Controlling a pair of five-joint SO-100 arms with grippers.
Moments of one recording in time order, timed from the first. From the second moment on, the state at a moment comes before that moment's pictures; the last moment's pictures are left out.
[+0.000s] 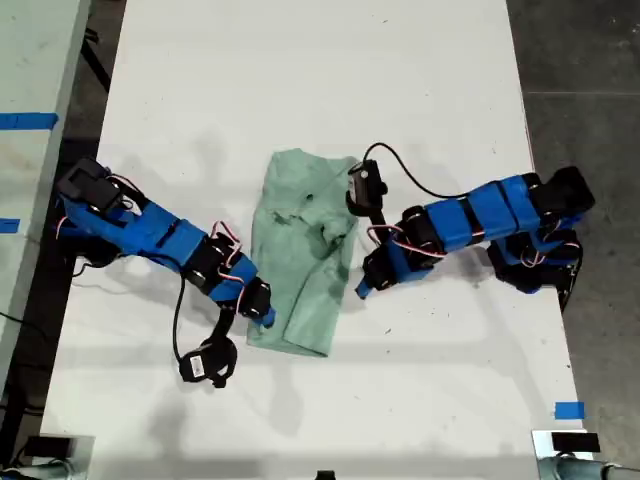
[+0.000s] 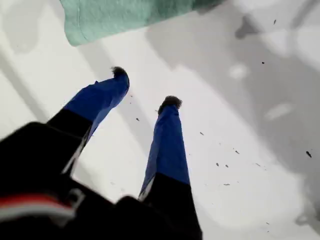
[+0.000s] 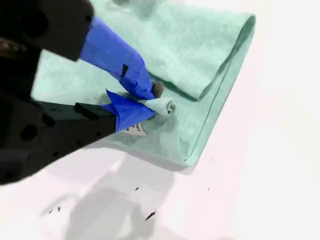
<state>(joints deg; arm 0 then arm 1) 14.1 65.5 75.1 64.6 -17.6 -10.6 84.6 84.0 75.2 -19.0</state>
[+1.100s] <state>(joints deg) 17.1 64.8 60.6 84.0 -20.0 -12.1 88.0 84.0 75.1 -15.1</state>
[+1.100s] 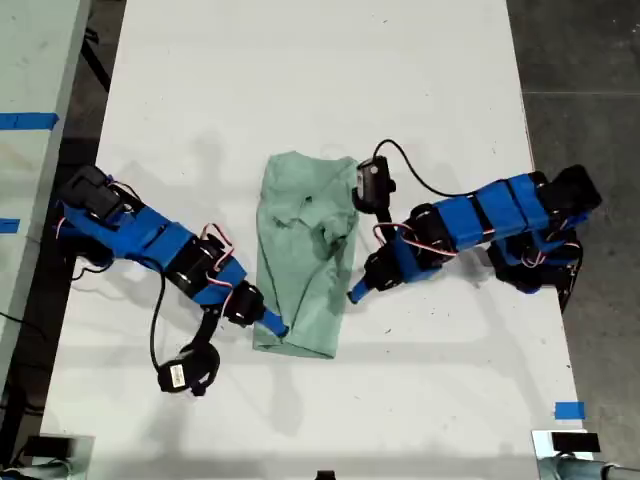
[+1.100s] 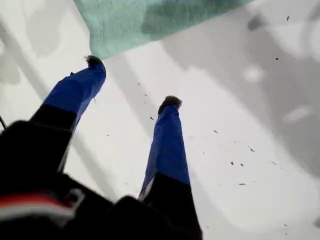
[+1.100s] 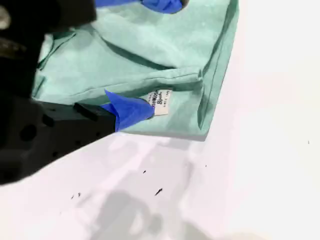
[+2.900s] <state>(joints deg) 20.7 67.9 95.4 44.4 -39.6 -17.4 43.9 48.5 68.6 -3.8</state>
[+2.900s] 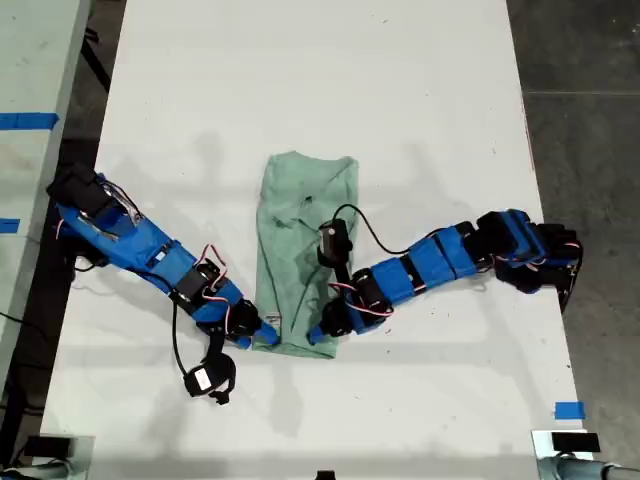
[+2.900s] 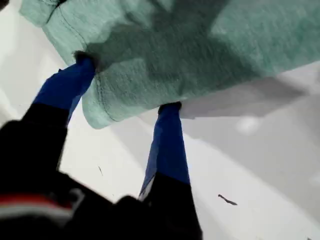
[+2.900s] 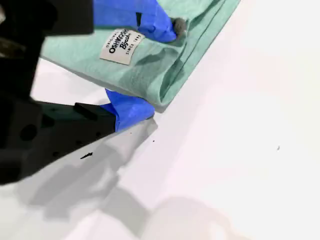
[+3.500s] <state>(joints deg) 18.7 63.9 95.5 47.3 -31.7 -17.1 42.5 48.3 65.9 -5.5</state>
